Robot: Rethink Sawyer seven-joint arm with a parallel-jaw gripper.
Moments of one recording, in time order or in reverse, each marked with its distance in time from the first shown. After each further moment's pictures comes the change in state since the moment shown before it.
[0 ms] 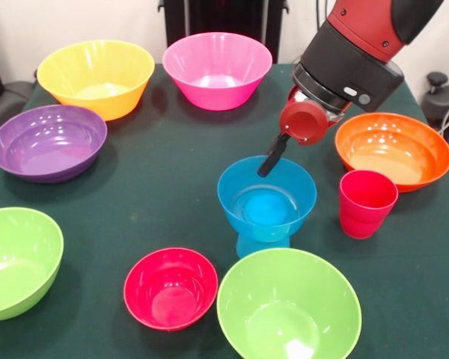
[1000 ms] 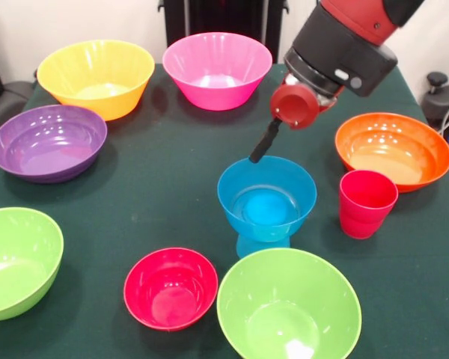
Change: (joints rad) arm 0.000 -0.044 0.002 0.047 0.000 -0.006 0.000
